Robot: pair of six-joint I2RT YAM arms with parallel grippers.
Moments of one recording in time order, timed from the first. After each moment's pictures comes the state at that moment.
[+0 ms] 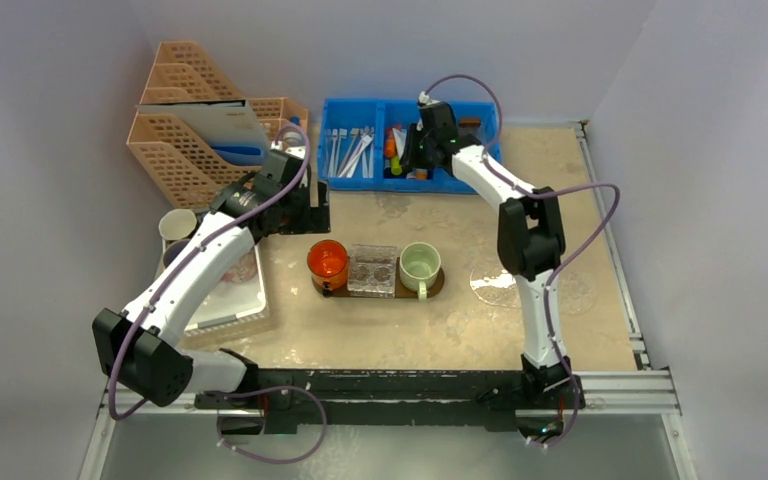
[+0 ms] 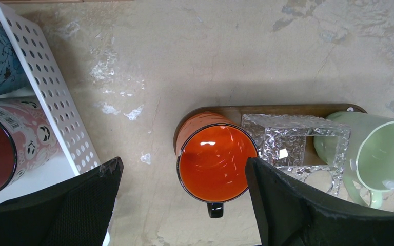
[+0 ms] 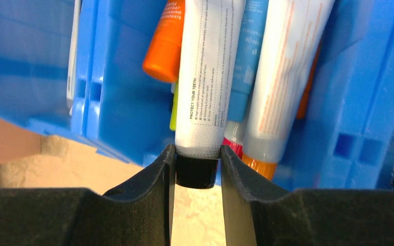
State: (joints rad) left arm -0.45 1.33 1.29 -0.88 -0.16 -0.42; right arm 0.40 2.26 1.95 -0.39 -0.04 0.40
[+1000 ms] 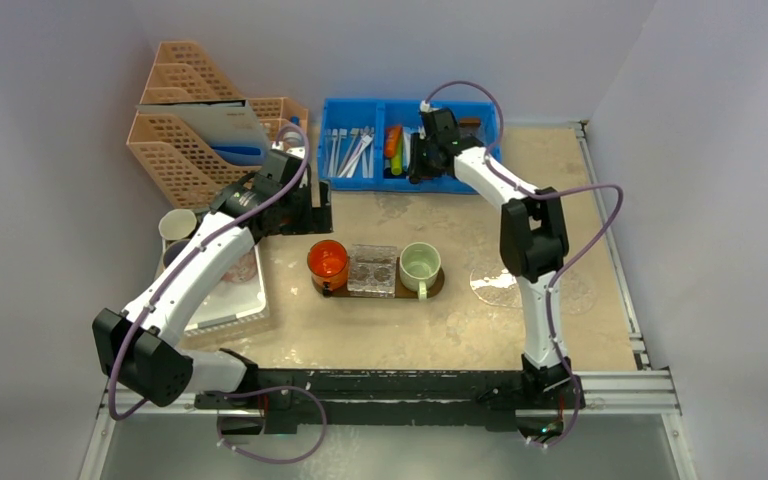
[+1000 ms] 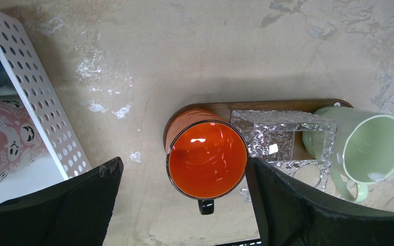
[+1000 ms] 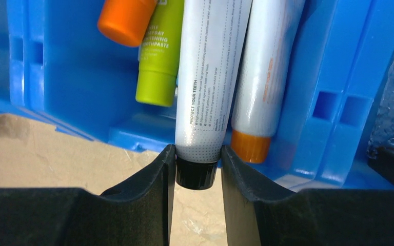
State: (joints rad) left arm -0.45 1.33 1.29 -0.88 -0.12 -0.44; right arm 0.40 2.21 1.88 -0.49 -0.02 0.34
